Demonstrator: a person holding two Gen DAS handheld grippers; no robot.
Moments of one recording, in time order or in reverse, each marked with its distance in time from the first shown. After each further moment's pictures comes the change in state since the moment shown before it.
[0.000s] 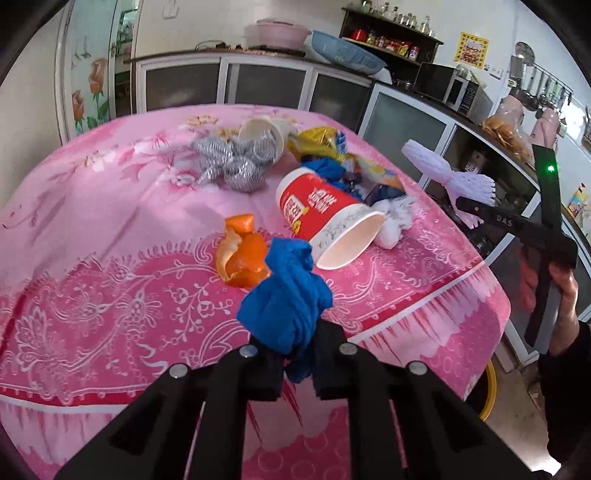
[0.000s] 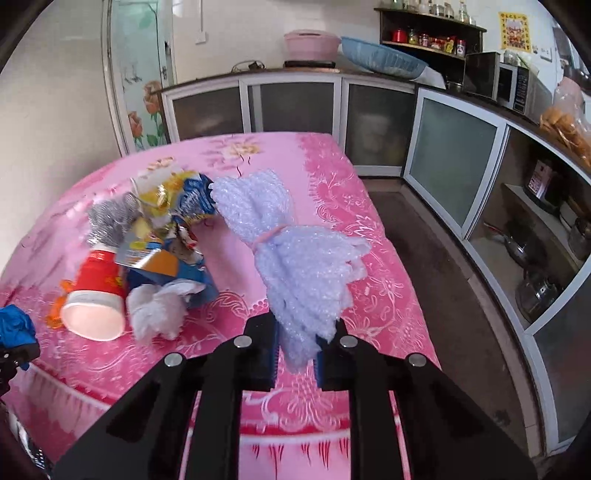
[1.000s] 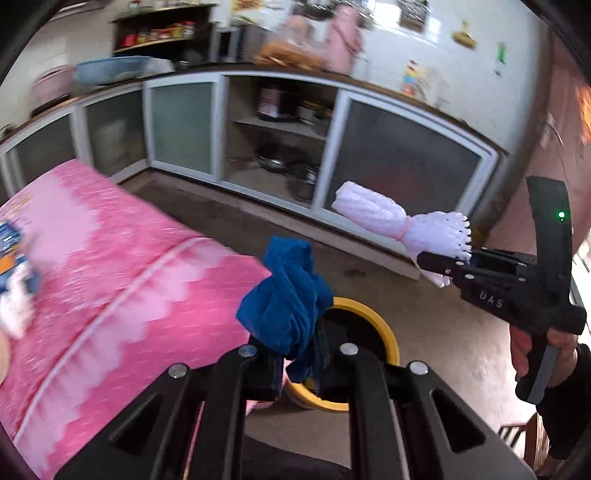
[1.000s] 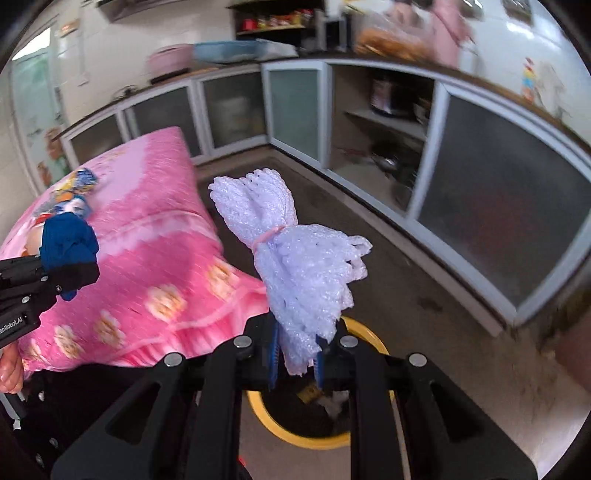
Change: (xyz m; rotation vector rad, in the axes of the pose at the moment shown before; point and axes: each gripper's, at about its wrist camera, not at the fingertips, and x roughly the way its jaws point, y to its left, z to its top) left arm 0.043 -0.328 -0.052 0.558 0.079 -0.496; right arm -0.199 -0.182 -0.221 0.357 0.060 -0.351
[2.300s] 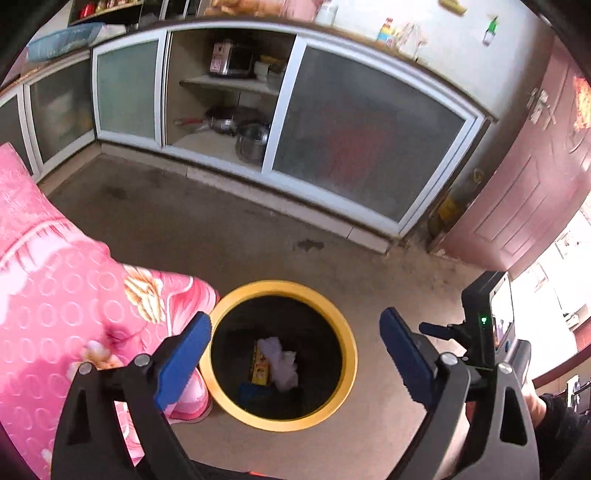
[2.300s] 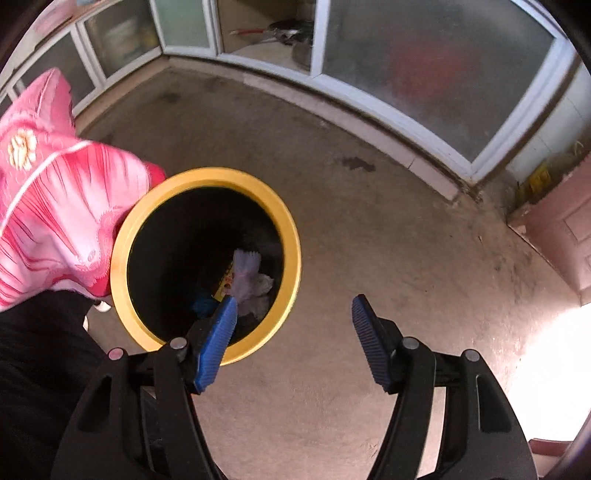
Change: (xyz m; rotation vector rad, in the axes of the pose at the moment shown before) left arm 0.105 -0.063 0.013 0.000 0.108 -0.138; right arm 0.074 -0.111 -0.115 0.209 0.340 -0.215
